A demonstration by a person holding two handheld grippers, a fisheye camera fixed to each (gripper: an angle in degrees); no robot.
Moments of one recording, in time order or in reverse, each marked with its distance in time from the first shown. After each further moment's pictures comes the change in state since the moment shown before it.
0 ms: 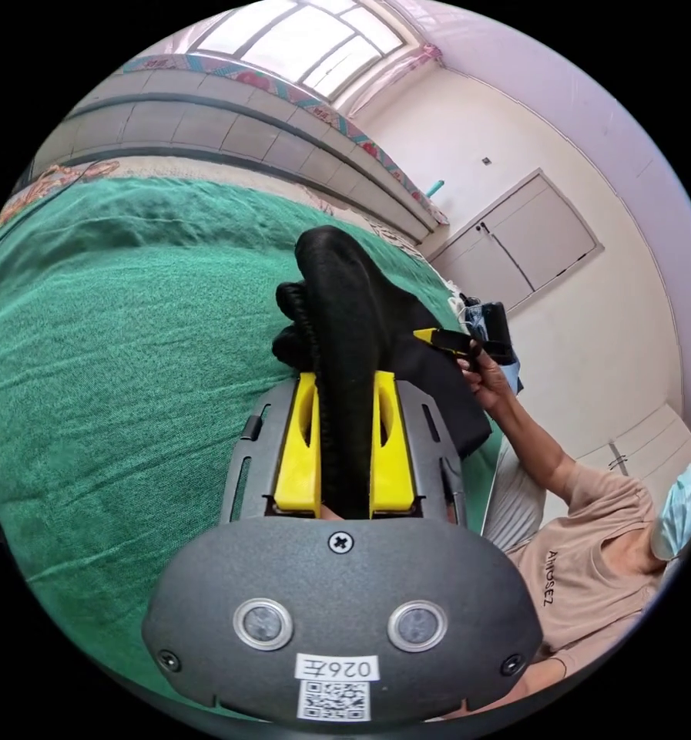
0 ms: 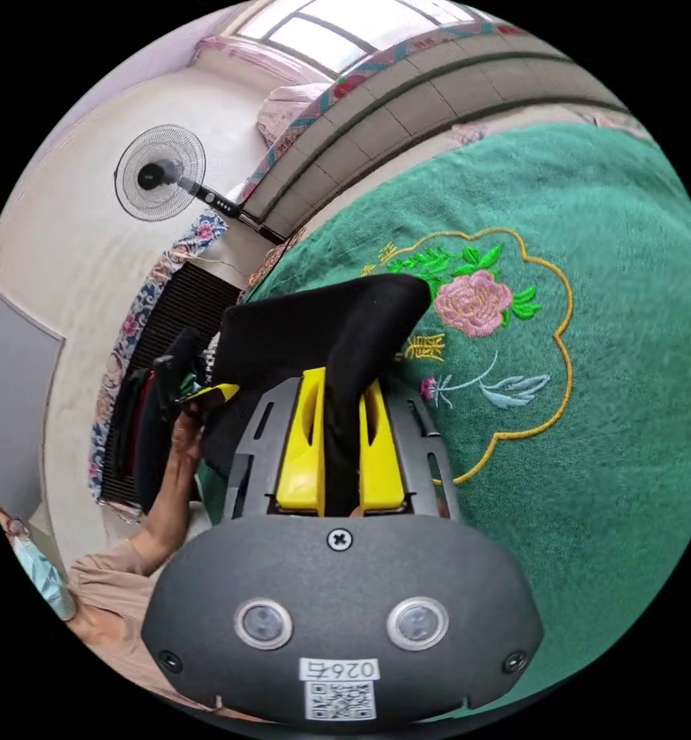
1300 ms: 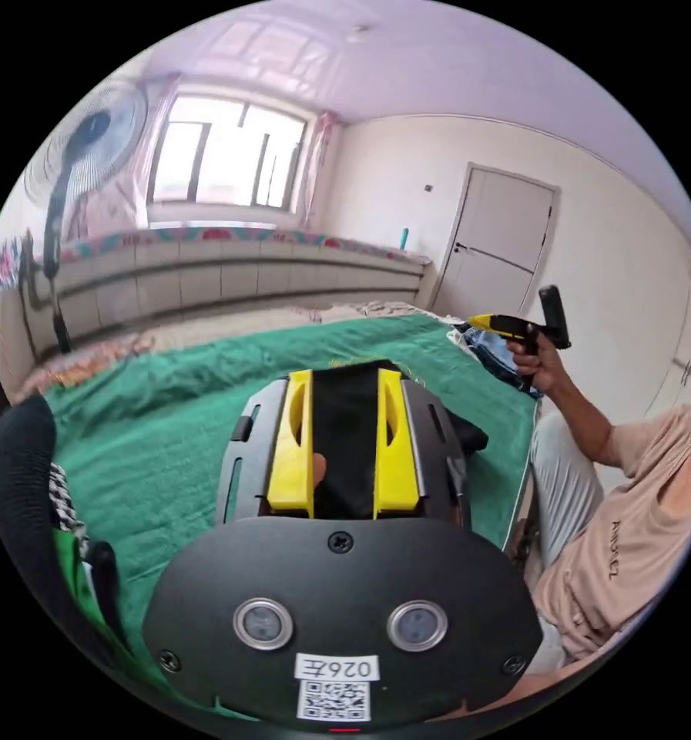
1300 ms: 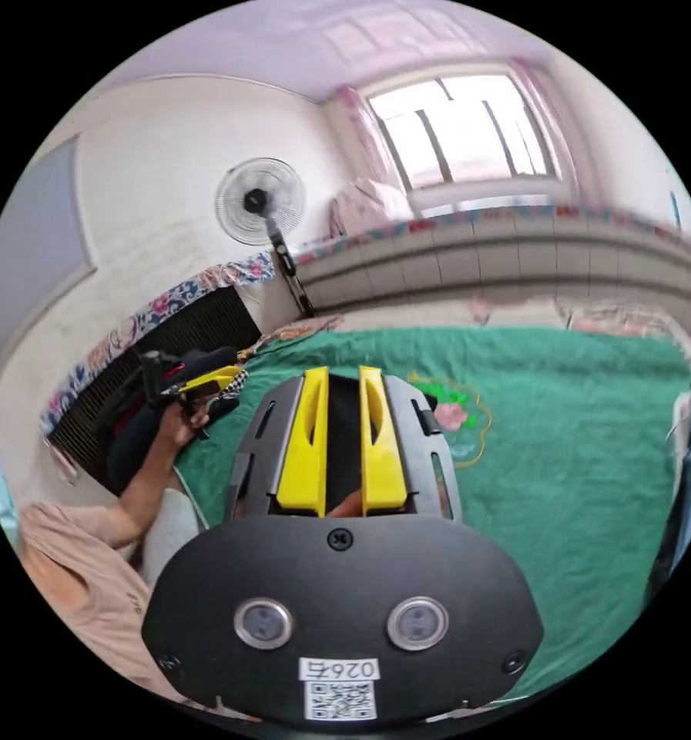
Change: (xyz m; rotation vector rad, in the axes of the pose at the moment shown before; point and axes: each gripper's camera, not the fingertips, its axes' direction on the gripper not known) left arm 0.112 0.098 -0.009 0.302 -0.225 0.322; right arm -0.165 0.244 -0.223 0.346 0.175 -0.349
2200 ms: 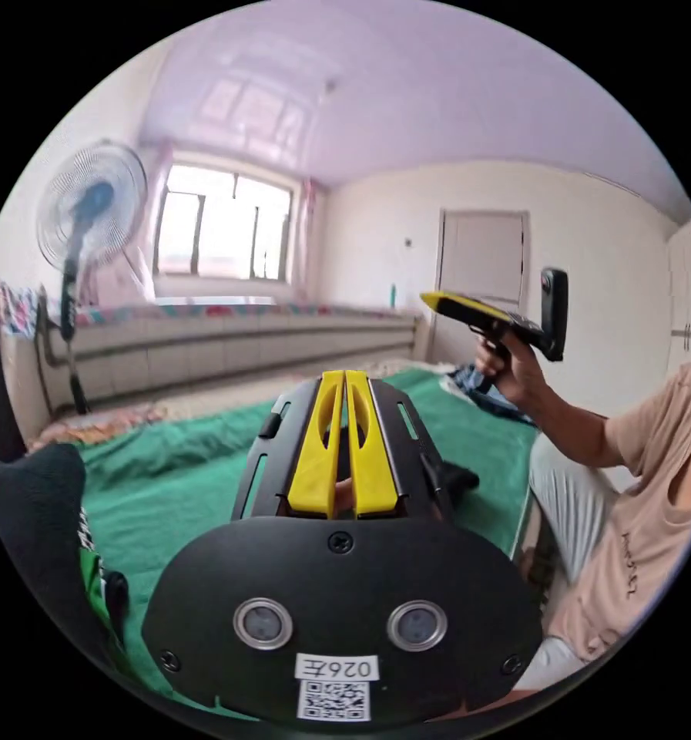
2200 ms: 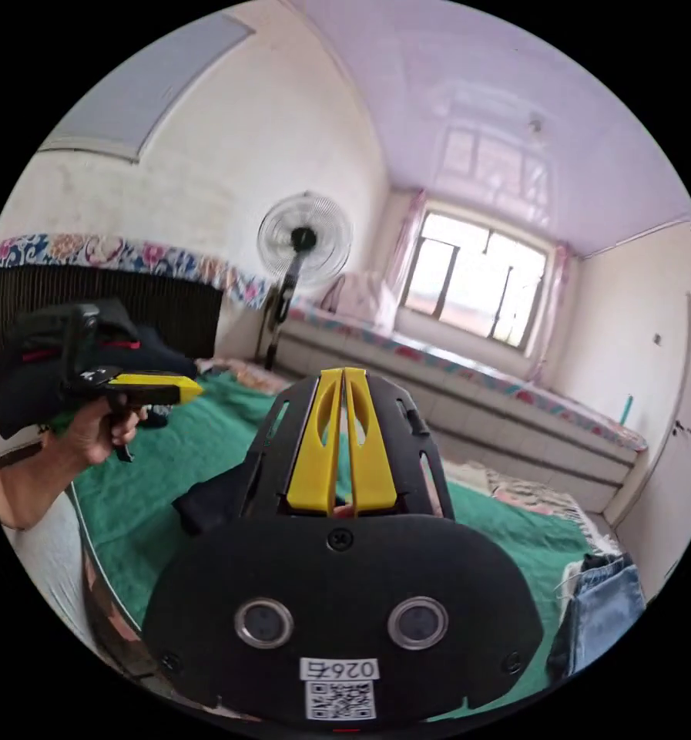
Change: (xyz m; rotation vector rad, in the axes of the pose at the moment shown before) left arm 0.099 0.009 -0.083 0.303 -0.063 0.131; right arm -0.332 -0.097 -0.002 0.315 0.376 -0.509
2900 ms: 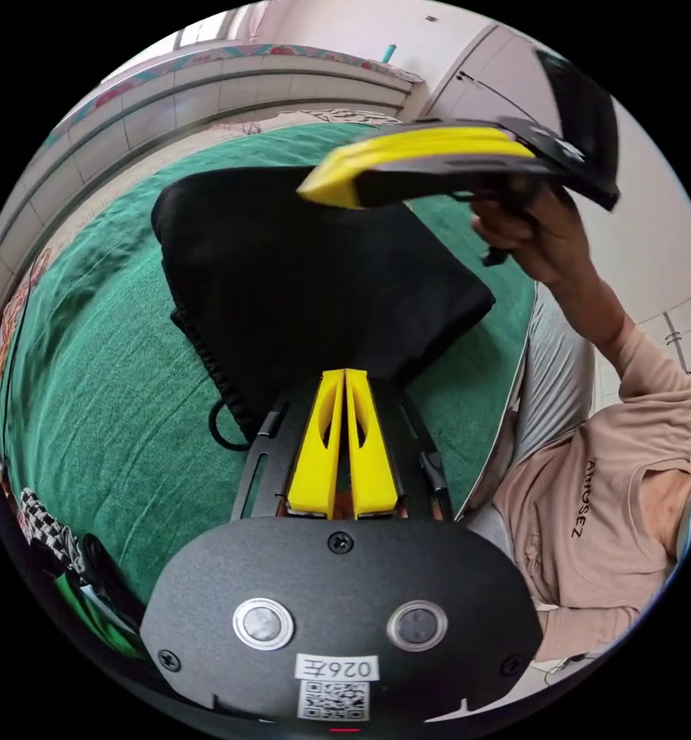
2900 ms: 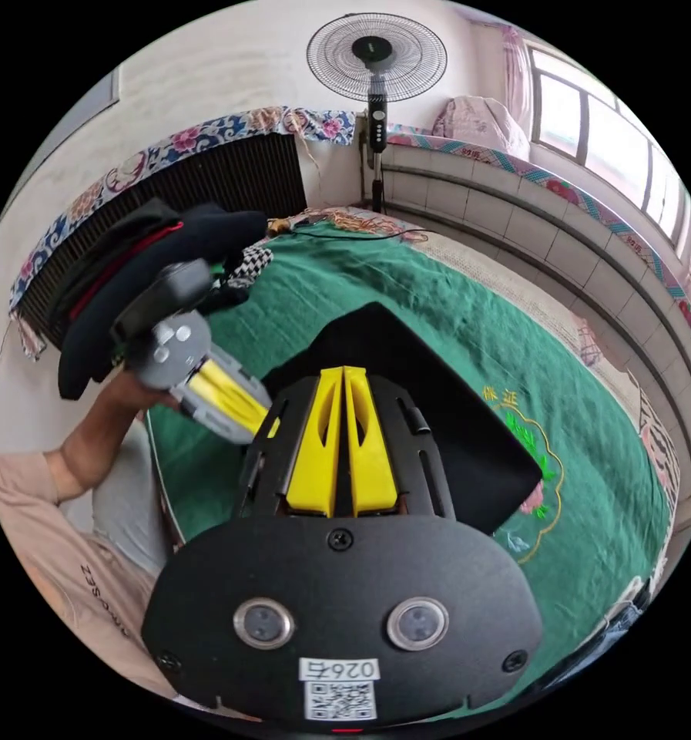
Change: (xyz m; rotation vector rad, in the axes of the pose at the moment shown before) left arm -0.018 0.072 0.266 -1.045 0.239 -0.055; right arm -0.066 0.044 0.314 -0.650 -0.548 0.006
